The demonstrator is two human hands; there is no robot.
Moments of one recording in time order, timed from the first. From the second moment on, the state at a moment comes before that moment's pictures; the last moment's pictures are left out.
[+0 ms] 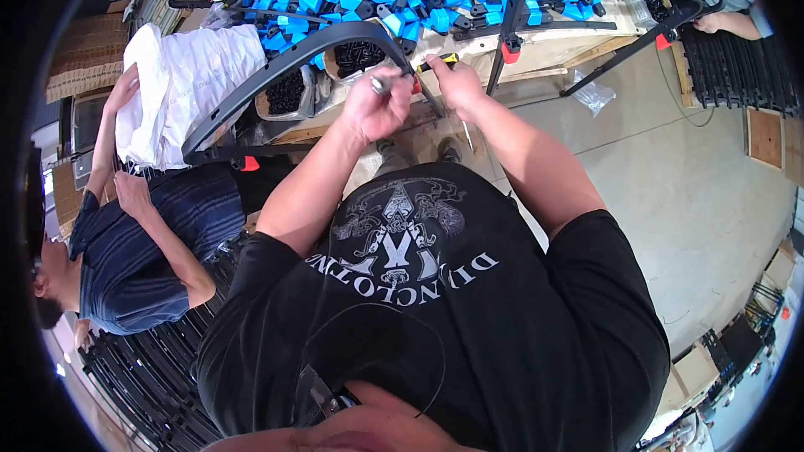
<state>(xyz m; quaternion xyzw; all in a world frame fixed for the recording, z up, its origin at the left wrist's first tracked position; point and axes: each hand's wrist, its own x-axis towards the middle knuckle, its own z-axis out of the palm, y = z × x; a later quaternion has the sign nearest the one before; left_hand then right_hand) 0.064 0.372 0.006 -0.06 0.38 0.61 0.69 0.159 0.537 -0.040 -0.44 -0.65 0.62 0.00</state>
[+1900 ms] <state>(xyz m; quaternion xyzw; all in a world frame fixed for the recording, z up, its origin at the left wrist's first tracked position) 0.111 0.379 -0.008 0.24 0.89 0.24 0.29 0.233 0.509 -0.043 -0.33 -0.70 0.63 0.02</state>
